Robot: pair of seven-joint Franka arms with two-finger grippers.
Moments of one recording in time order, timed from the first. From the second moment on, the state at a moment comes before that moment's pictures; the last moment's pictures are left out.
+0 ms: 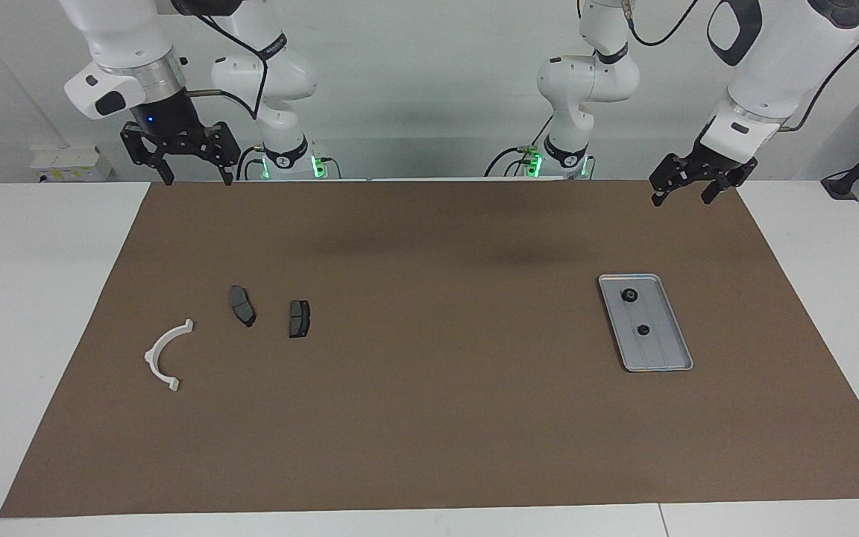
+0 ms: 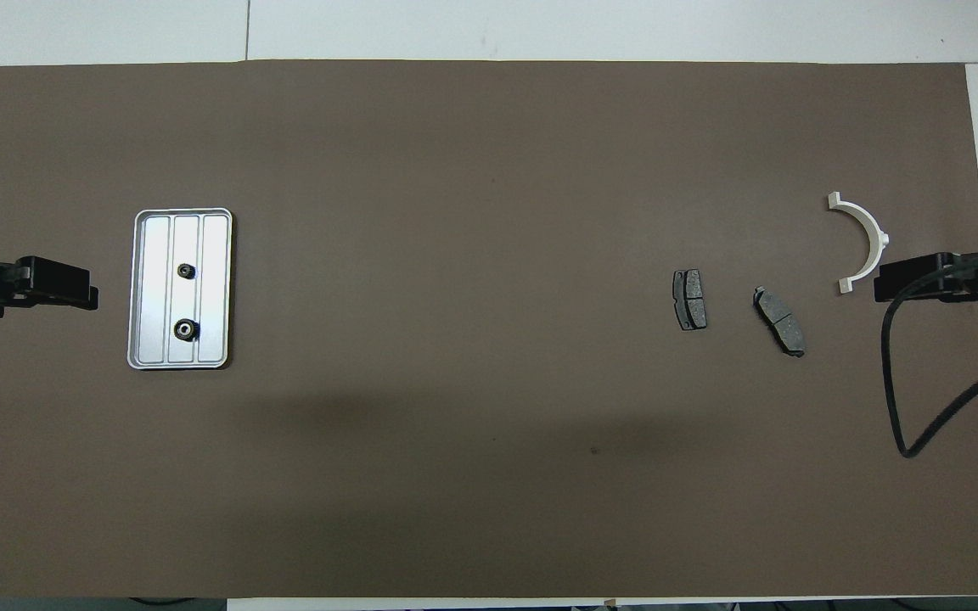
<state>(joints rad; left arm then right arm) -0.13 -0.09 0.09 -1.74 -0.02 1.61 -0.05 0.02 -0.13 0.02 -1.68 -0.01 1.57 0.07</state>
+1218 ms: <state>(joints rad) -0.02 0.02 0.08 -2.09 -0.02 2.14 0.03 0.02 -0.14 0.02 -1.68 -0.01 1.57 0.07</state>
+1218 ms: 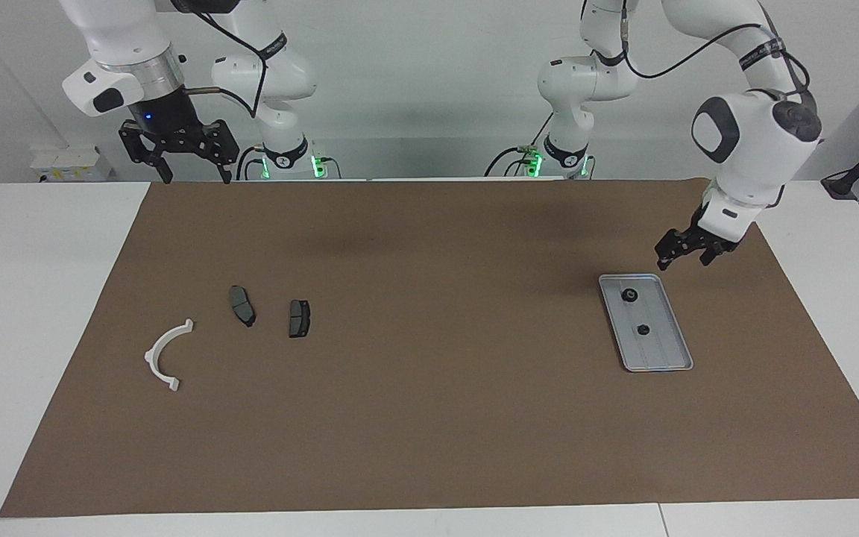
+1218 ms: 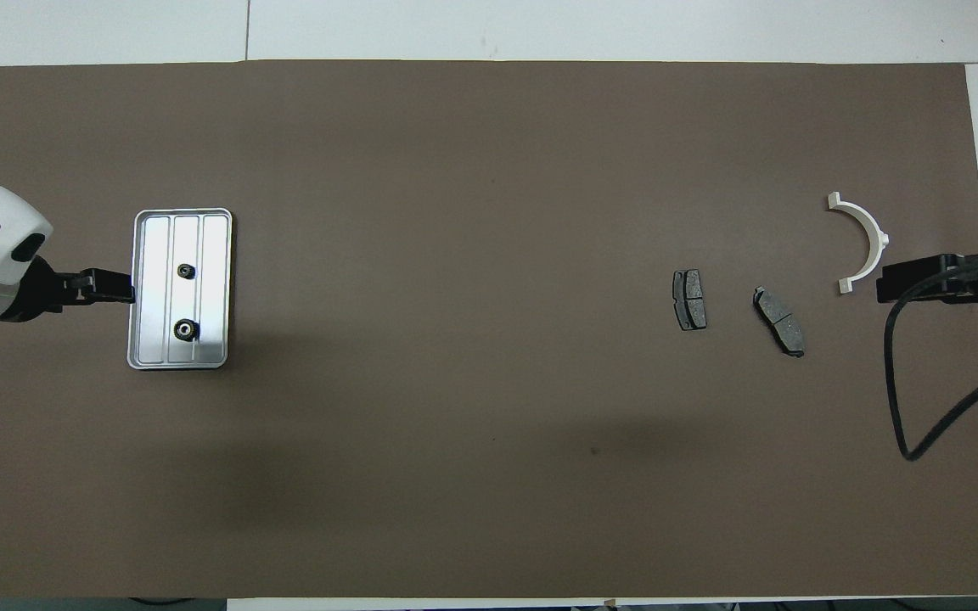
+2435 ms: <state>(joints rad) -0.07 0.11 0.08 -2.25 -0.02 2.34 -0.04 0.02 -0.15 0.02 -1.68 -0.01 1.57 0.07</state>
